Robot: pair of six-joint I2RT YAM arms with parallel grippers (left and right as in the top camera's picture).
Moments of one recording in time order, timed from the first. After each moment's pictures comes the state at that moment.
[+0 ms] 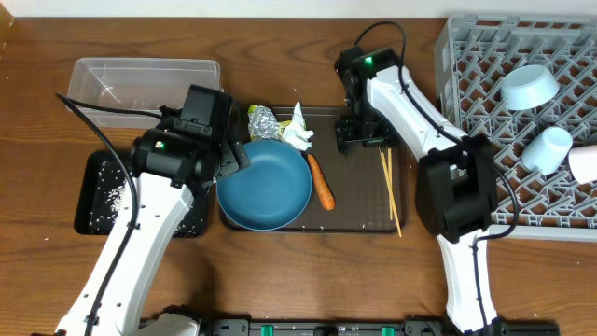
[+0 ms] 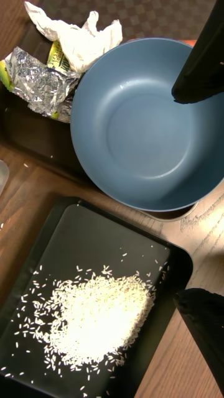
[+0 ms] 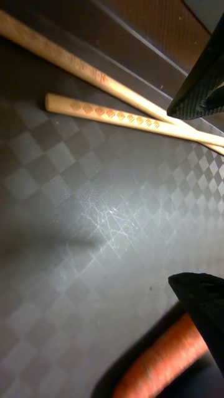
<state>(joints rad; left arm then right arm) -0.27 1.37 1.28 -1.16 -0.22 -0.67 0.41 2.33 1.99 -1.38 -0.02 0.32</state>
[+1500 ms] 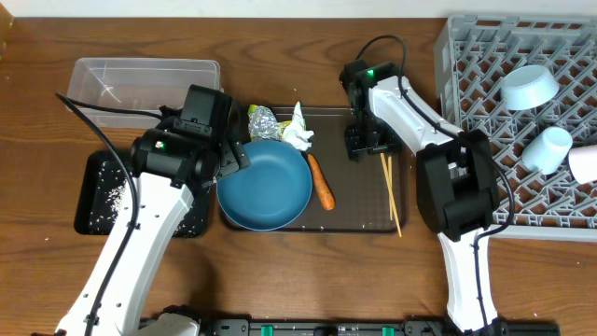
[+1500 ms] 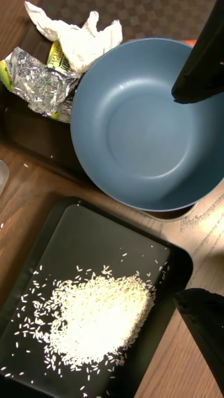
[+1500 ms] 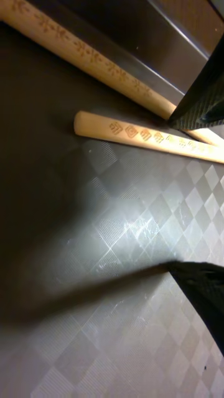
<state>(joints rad) -0.27 1.37 1.28 -1.16 -0.22 -0.67 0.40 2.33 1.86 -1.24 0.06 0.27</state>
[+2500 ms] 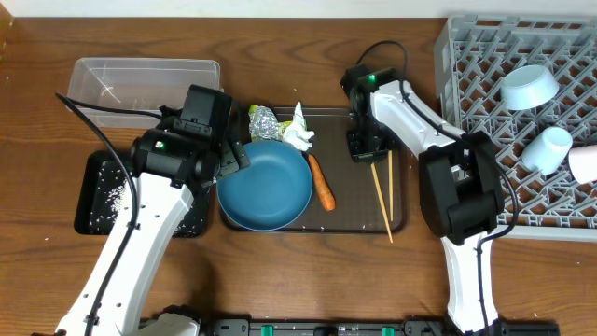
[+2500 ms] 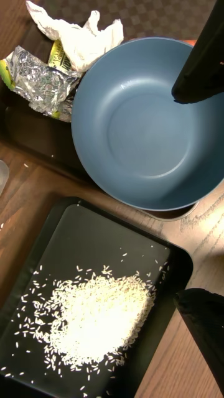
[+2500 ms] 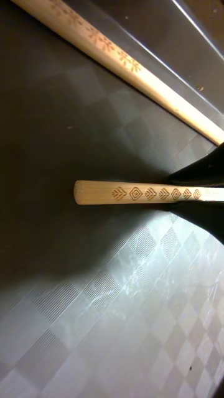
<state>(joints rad) -0.27 1.37 1.28 -1.16 -0.22 -0.67 0.39 2.30 1.79 -1.23 0.03 0.26</state>
